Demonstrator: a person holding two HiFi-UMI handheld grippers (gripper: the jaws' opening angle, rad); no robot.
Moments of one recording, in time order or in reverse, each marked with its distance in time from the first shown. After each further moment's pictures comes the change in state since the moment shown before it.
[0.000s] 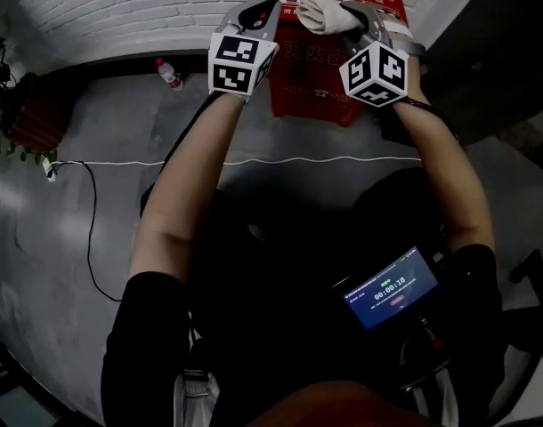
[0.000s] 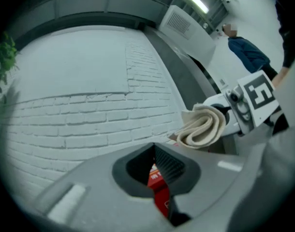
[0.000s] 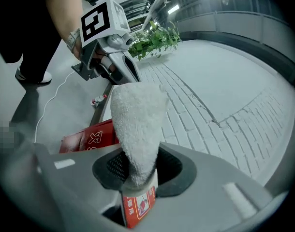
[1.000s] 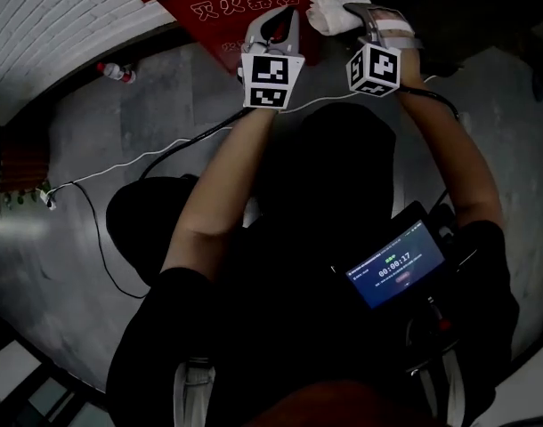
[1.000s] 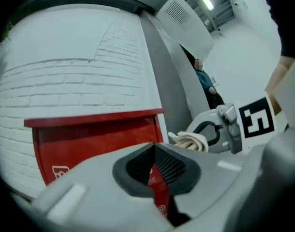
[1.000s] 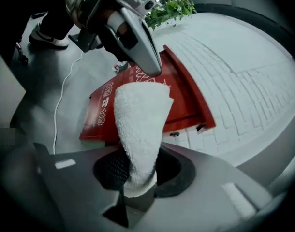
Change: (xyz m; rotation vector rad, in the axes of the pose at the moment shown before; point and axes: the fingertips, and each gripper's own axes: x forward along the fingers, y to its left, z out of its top) left arm 0.078 -0.234 -0.133 -0.073 0.106 -0.152; right arm -0.041 0.162 -0.249 -0.014 0.281 0.142
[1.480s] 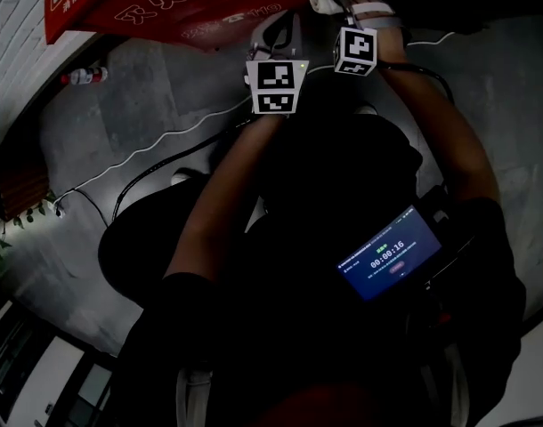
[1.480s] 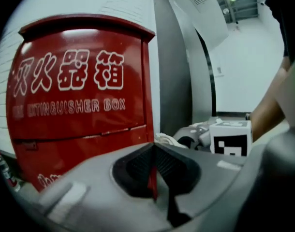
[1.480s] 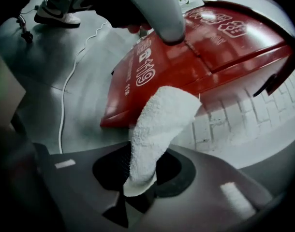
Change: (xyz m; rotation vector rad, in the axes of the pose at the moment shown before) left arm 0.061 -0.056 -0.168 -0.138 0.229 -0.054; right arm 0.135 0.165 -0.084 -0.009 0.101 0.219
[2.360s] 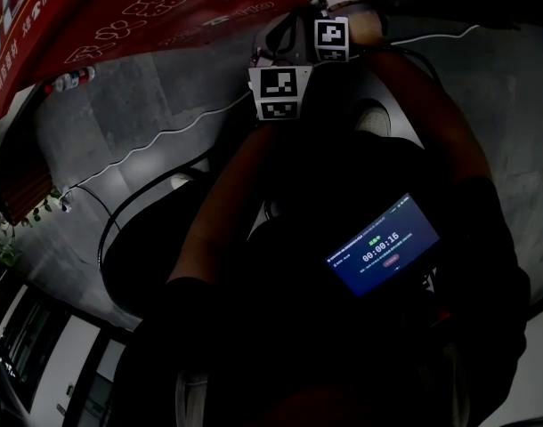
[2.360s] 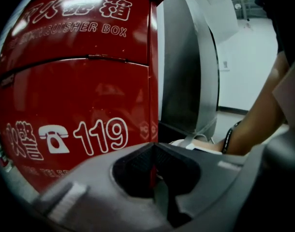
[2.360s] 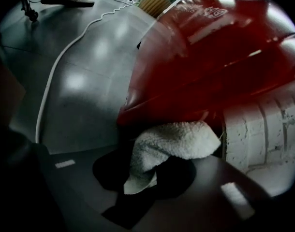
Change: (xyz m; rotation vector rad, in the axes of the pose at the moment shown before) left arm 0.042 -0.002 -0.095 -0.069 0.140 0.001; right arm 0.133 0.133 0.002 -0.102 0.033 0.270
